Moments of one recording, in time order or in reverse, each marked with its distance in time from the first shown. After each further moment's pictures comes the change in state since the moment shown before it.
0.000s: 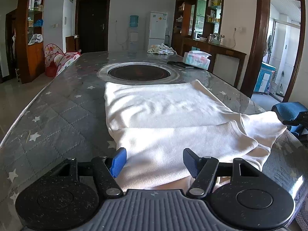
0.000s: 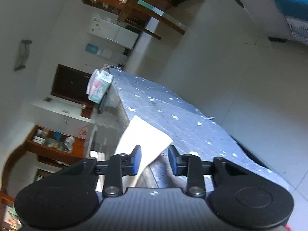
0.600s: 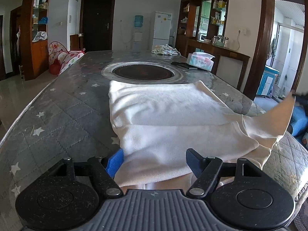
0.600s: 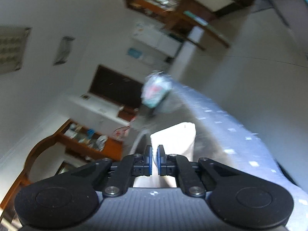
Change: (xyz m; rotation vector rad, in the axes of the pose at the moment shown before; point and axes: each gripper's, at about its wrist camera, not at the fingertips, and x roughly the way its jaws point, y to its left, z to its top) left arm -0.005 0.001 -0.005 -0.024 -0.006 0.015; right arm -0.011 0.095 -0.017 -0.165 -0.041 0.232
